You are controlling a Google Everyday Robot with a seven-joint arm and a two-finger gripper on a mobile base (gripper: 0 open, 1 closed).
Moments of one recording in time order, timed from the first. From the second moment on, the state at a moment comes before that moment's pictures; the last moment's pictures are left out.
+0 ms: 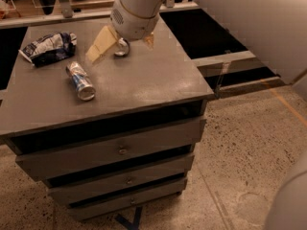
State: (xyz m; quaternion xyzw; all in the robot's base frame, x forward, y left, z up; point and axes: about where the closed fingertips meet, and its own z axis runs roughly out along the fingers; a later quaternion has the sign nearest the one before) arm 0.599 0.063 0.935 -0.32 0.92 0.14 0.18
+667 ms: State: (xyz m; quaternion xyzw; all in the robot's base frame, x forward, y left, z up) arm 0.635 0.110 0.895 -0.31 0.94 0.08 0.14
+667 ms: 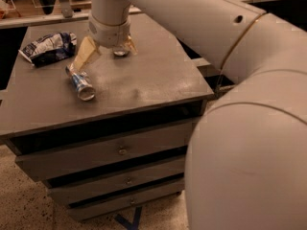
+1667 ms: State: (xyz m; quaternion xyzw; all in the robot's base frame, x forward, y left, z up) arm 0.653 0.177 0.870 -0.30 0.94 0.09 0.12
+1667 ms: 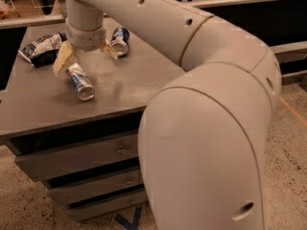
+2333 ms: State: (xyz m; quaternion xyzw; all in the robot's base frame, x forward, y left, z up) arm 0.660 0.203 0.858 -0.29 0.95 0.05 0.12
